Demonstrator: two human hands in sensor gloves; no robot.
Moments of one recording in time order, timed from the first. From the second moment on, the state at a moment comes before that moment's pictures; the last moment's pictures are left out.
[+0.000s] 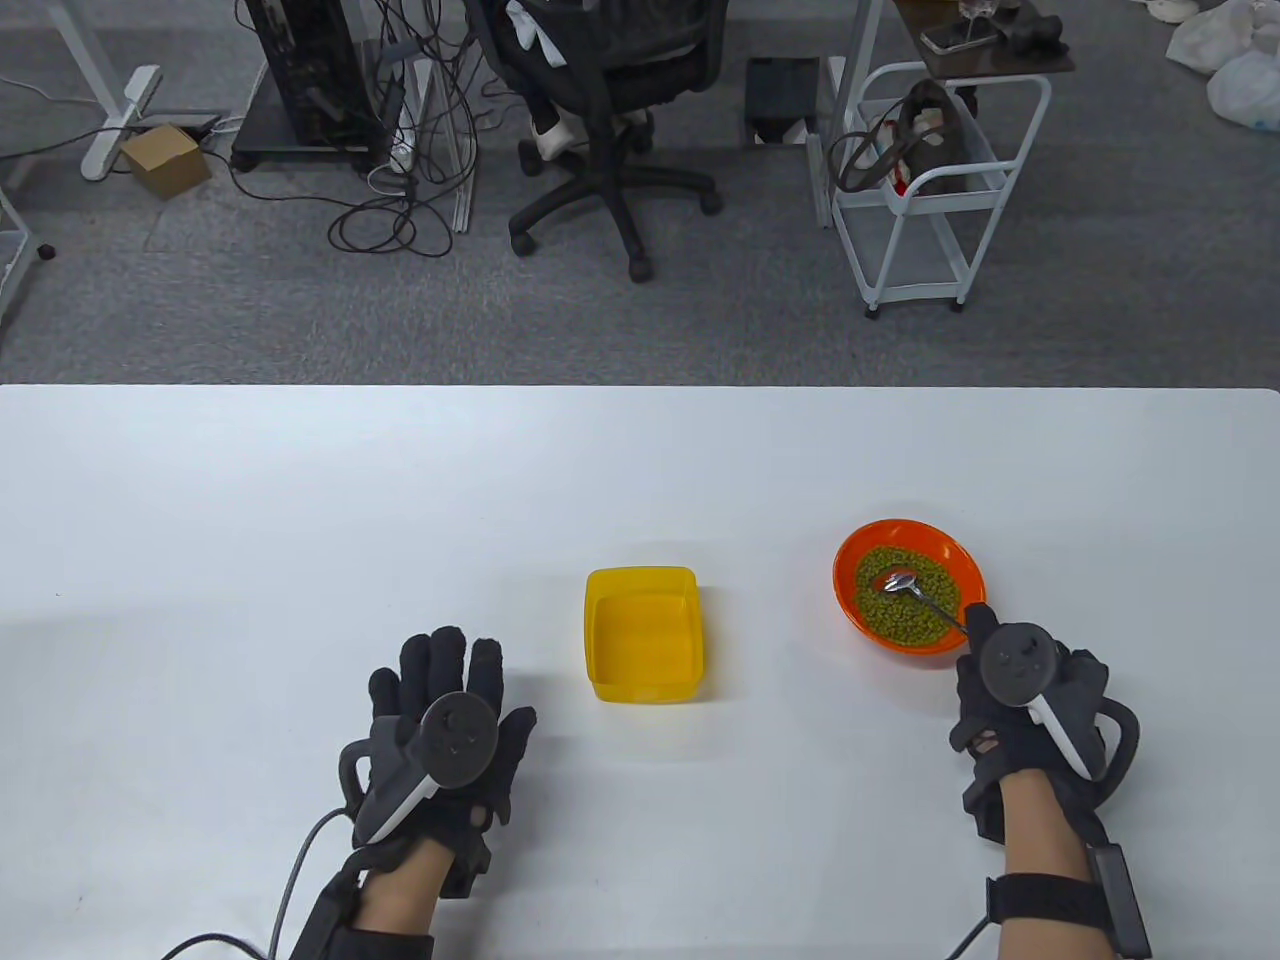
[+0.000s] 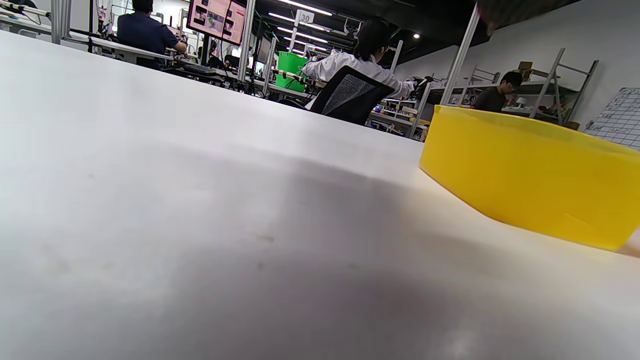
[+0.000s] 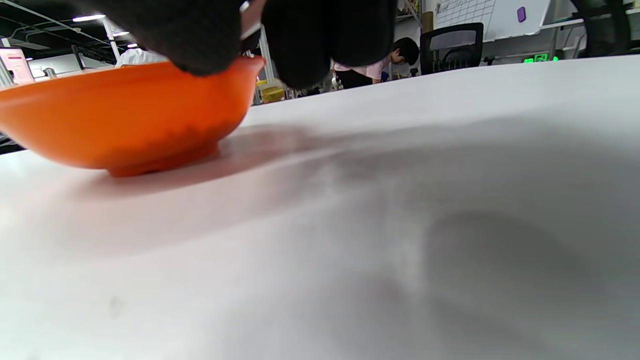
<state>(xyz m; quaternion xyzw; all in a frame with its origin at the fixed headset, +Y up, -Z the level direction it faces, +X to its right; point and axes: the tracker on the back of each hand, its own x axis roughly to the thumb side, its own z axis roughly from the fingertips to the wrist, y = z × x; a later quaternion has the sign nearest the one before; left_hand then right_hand) -0.205 -0.738 -0.240 -0.02 -0.04 0.12 0.99 0.306 -0.752 -0.284 -0.17 0.02 0.98 0.10</state>
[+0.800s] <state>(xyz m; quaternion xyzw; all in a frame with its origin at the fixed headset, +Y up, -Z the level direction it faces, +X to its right) -0.206 -0.738 -0.240 -0.02 -0.03 0.13 0.99 0.309 -0.739 -0.275 -0.15 -0.11 0.98 0.12</state>
